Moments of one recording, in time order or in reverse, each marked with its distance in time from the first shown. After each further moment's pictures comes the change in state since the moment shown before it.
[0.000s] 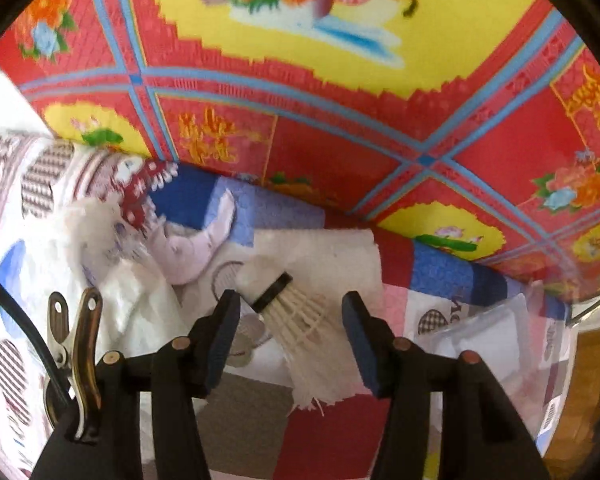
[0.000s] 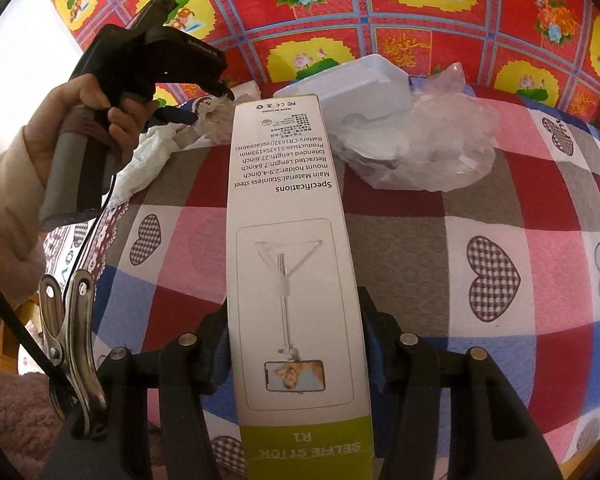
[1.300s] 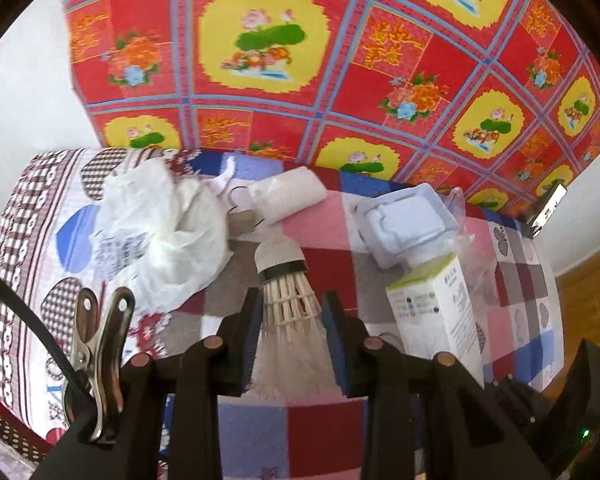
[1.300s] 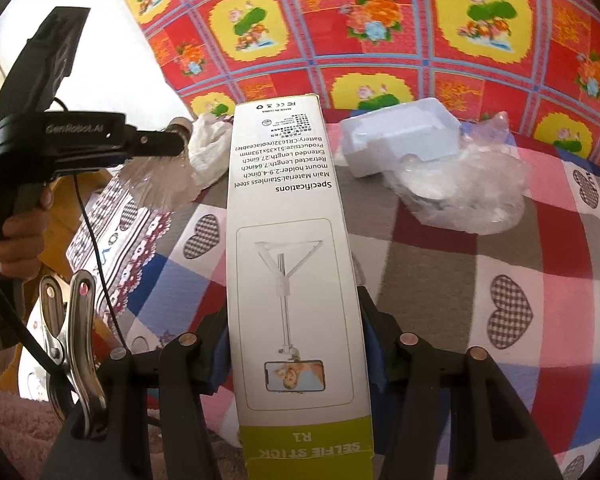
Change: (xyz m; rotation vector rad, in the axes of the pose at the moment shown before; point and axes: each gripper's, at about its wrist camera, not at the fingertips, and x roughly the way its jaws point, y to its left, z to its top) left arm -0.128 0.022 -0.116 0.210 -0.140 -0.070; right arm -0.024 0.036 -0.001 -0.147 -0.065 0.108
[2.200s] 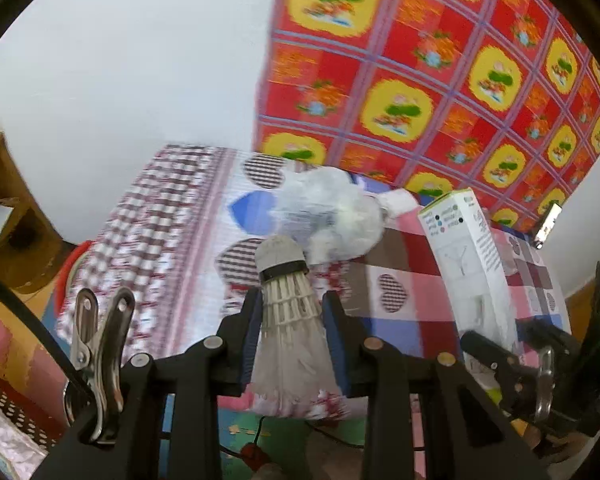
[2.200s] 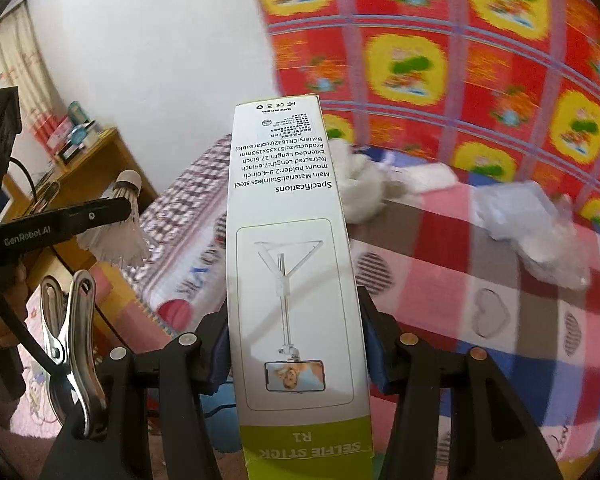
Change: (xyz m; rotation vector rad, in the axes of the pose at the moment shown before) left arm -0.152 0.178 -0.079 -0.060 -0.161 0.069; right arm 0.000 0.204 0.019 -0.153 -0.066 0.000
